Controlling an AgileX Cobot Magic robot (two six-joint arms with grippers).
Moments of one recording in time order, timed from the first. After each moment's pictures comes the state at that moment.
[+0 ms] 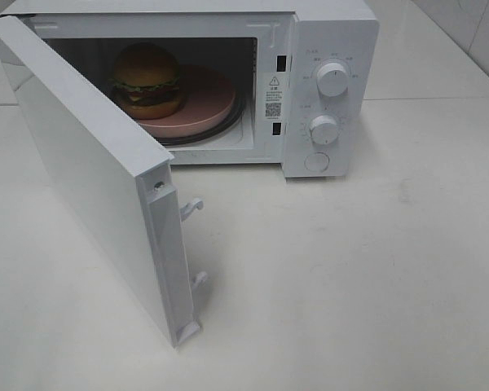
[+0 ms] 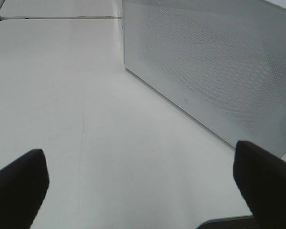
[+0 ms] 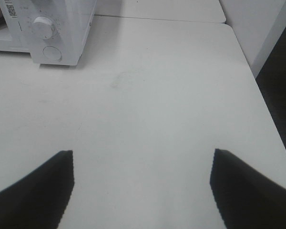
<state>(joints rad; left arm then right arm) 0.04 -0.01 -0.51 -0.18 1.09 0.10 0.12 0.00 -0.50 -0.08 1.00 0.07</state>
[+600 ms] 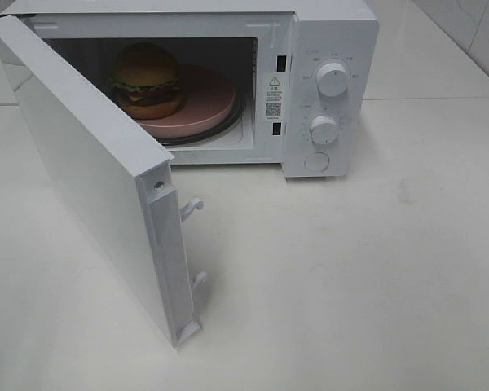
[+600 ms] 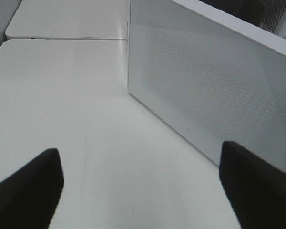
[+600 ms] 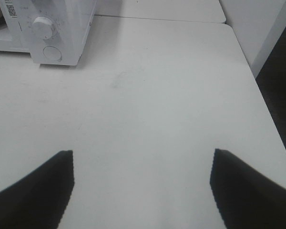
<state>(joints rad) 0.04 0.17 -0.56 -0.19 0.92 0.10 0.12 0.00 -0.50 -0.08 1.00 0.07</state>
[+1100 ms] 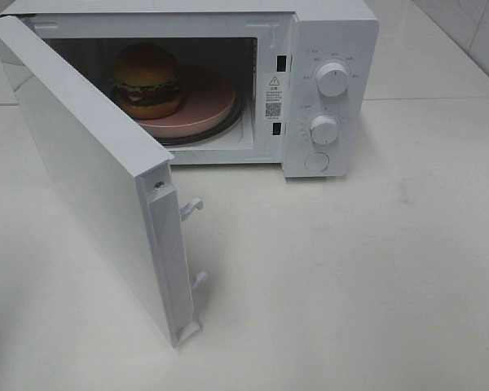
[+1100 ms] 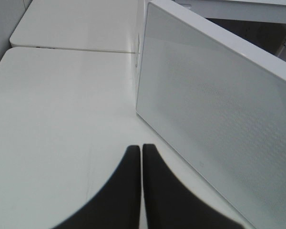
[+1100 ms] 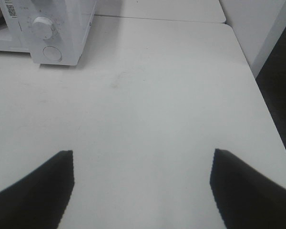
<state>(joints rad) 0.04 0.40 -0.53 -0.20 0.66 0.10 0.12 0.00 -0.50 -0.08 1.00 0.07</state>
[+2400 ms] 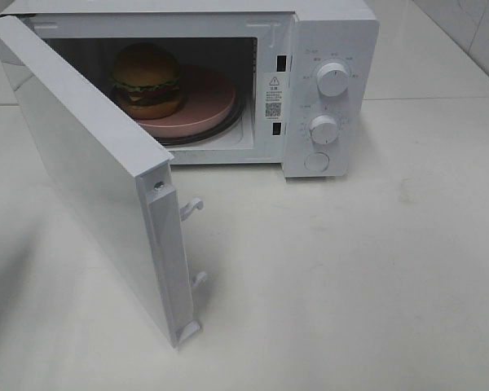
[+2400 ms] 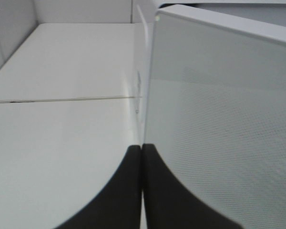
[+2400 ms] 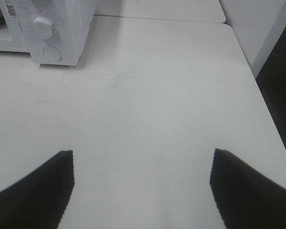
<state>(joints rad) 0.04 1.23 -0.22 0.32 -0.74 -0.25 0.12 0.00 -0.50 -0.08 1.00 0.07</state>
